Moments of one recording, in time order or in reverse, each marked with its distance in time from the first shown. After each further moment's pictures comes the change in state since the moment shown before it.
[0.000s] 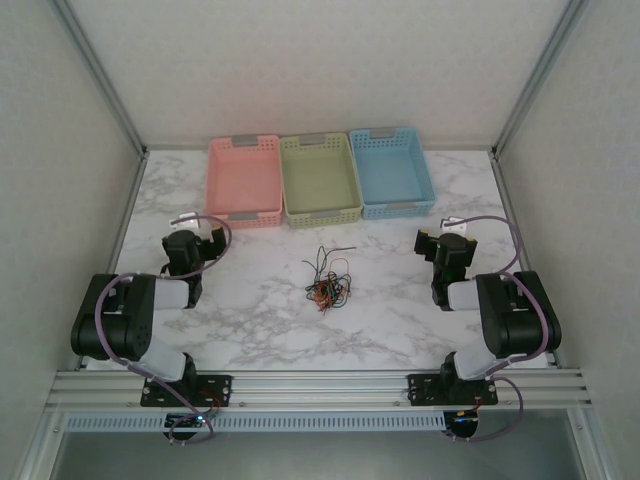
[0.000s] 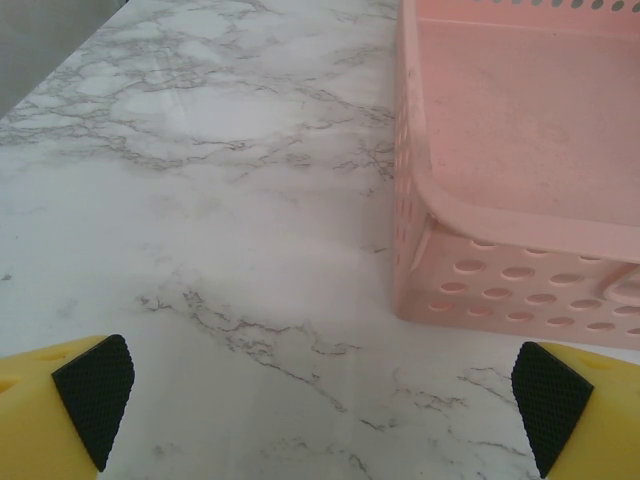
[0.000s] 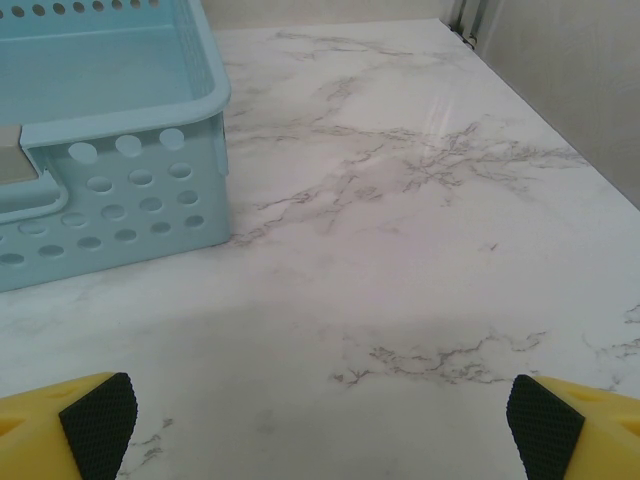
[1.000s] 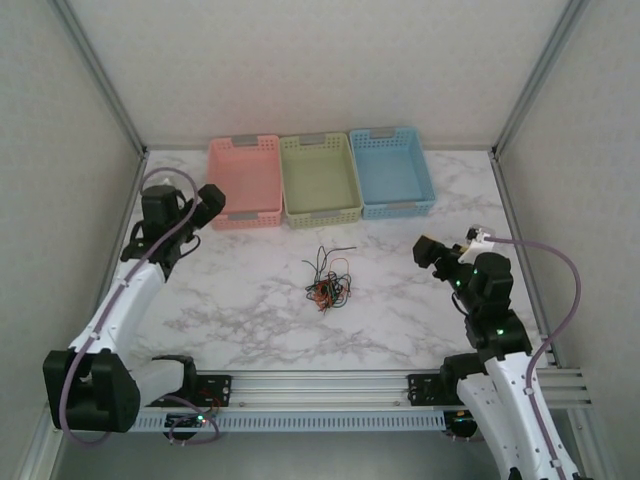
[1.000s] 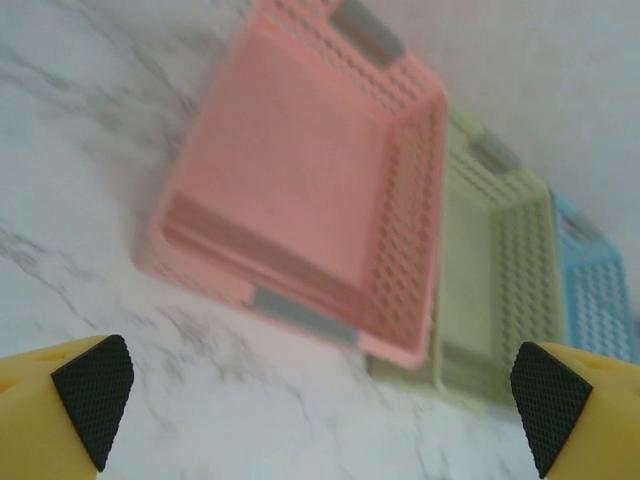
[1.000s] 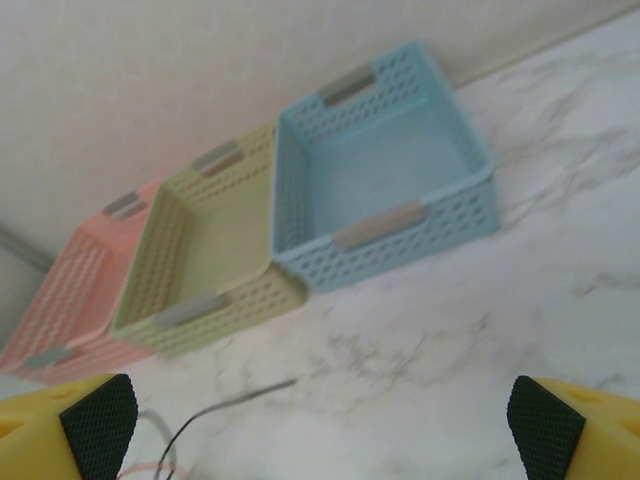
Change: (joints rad) left arm -0.014 -0.396 0.531 -1.063 0.324 -0.610; right arm 0.071 -1.041 0.200 -1.163 -0.433 0.425
